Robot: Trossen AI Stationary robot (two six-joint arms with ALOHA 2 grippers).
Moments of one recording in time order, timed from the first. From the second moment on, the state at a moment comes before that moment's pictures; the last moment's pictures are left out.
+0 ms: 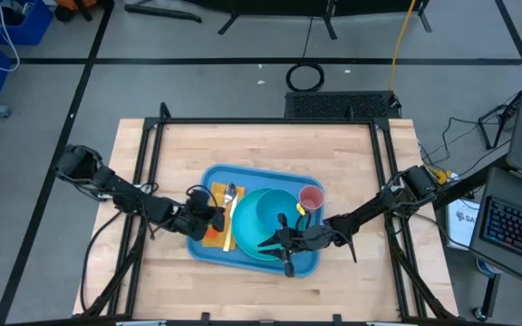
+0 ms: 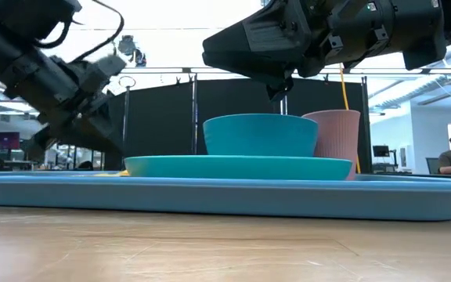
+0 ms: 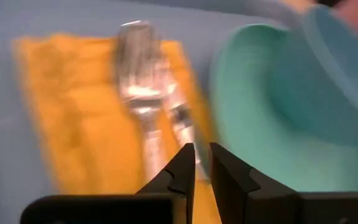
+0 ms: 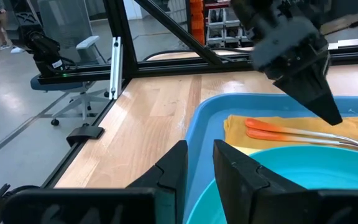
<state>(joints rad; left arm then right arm) -0.41 1.41 0.48 0.02 -0.66 -1.37 0.41 1.86 0.80 0.86 0.26 0.20</state>
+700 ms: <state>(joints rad) -0.39 1.45 0.58 -0.07 -0.56 -1.11 0.41 1.86 0.80 0.87 0.26 0.20</state>
